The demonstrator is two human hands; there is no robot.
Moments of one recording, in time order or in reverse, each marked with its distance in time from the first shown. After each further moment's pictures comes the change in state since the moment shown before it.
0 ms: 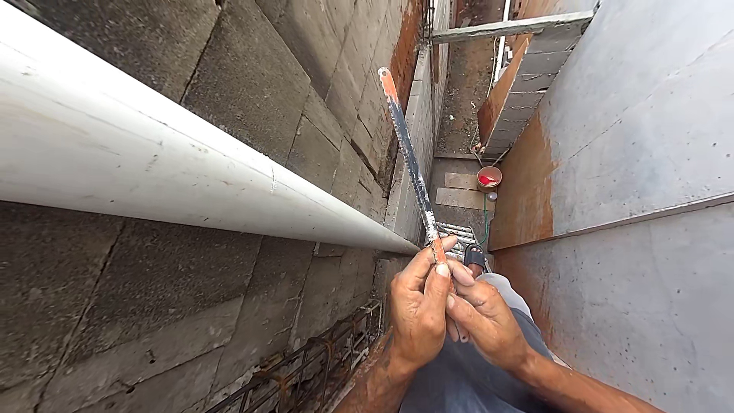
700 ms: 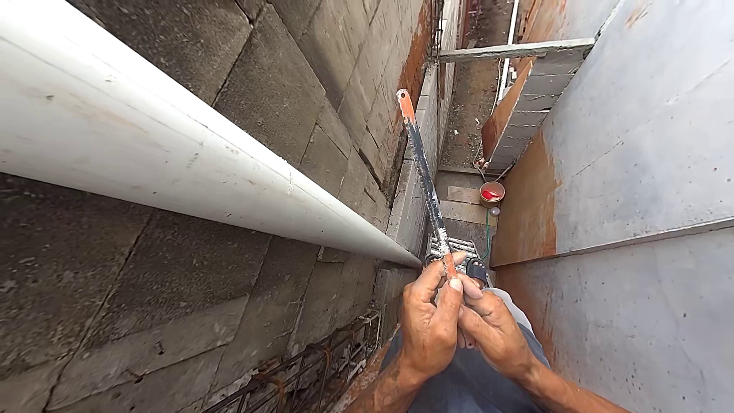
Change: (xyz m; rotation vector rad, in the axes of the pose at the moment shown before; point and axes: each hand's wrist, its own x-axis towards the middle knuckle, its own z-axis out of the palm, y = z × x) left_hand -0.009 -0.005 0.003 0.048 0.002 0.023; right_hand -0.007 0.009 -0.009 -0.019 -0.027 -0.021
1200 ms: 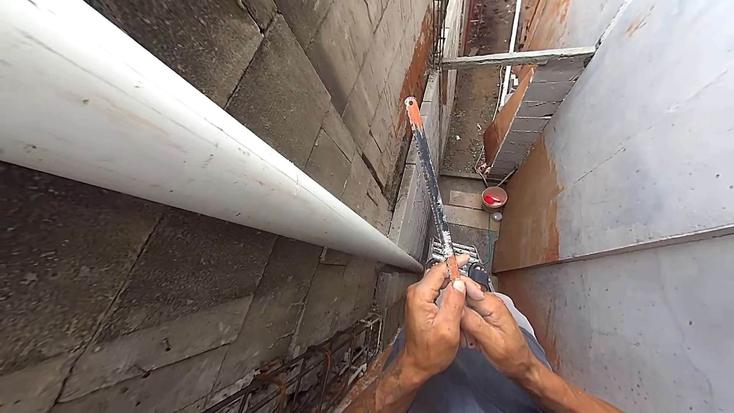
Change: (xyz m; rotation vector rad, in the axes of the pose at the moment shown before) left_hand -0.001 -0.003 -0.002 0.030 -0.019 0.000; right_hand -0.002 0.003 -0.001 -0.022 0.014 0.002
